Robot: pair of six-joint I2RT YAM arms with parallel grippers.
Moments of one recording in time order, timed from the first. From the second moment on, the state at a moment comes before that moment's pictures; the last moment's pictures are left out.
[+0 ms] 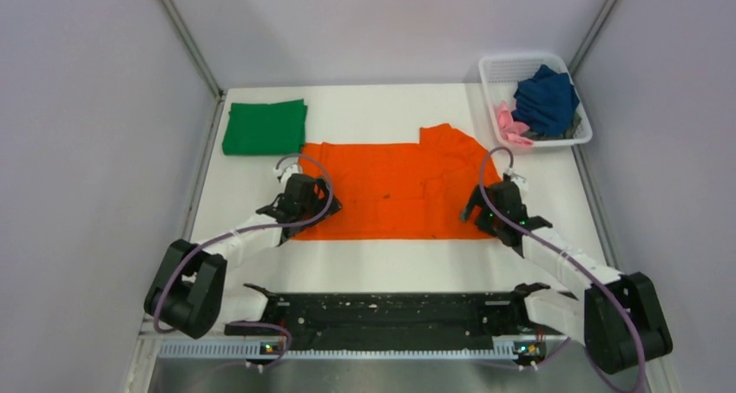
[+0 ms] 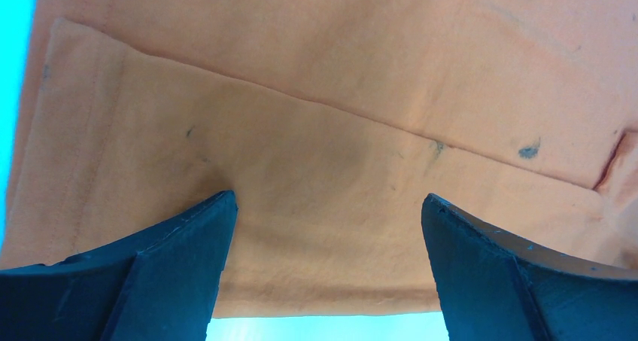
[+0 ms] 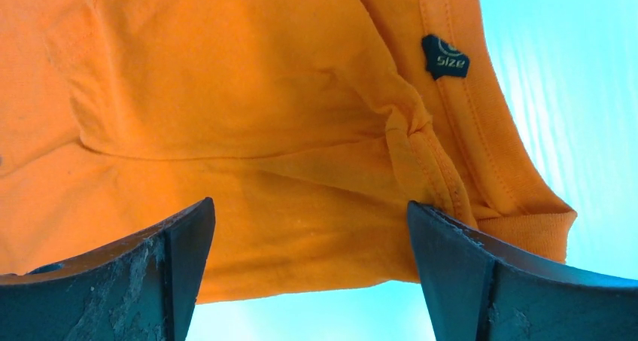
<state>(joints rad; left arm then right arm) -0.40 1.31 0.55 -0.06 -0.12 -0.85 0.29 1.12 0.44 -0.19 0.18 0.67</state>
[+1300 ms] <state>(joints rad) -0.55 0.89 0.70 -0.63 -0.56 -0.98 0.39 0.71 0.63 -0.71 0.37 0.88</state>
